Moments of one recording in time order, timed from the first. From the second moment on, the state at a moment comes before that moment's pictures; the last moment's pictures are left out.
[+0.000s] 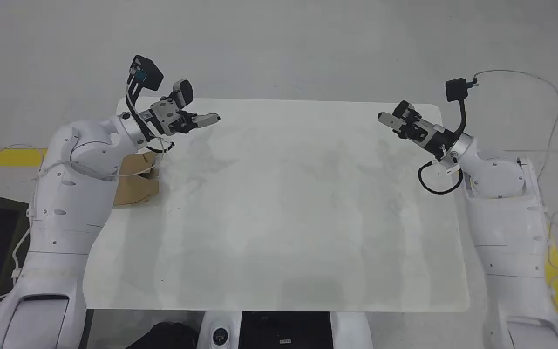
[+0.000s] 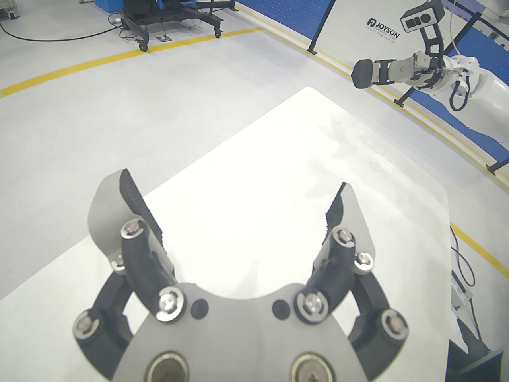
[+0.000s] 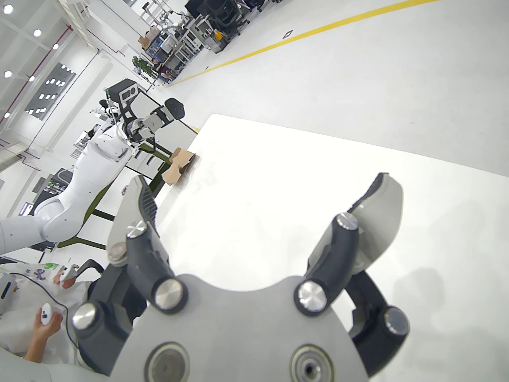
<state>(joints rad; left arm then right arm) 0.77 -1.00 -1.31 -1.25 0.57 -0.82 -0.50 -0.89 -1.12 1.48 -1.30 -0.14 -0.63 0.81</state>
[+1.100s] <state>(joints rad) 0.83 -0.98 -1.37 -1.26 0.44 -0.77 -0.54 -0.89 -1.12 1.48 -1.30 -0.14 -0.63 0.81</state>
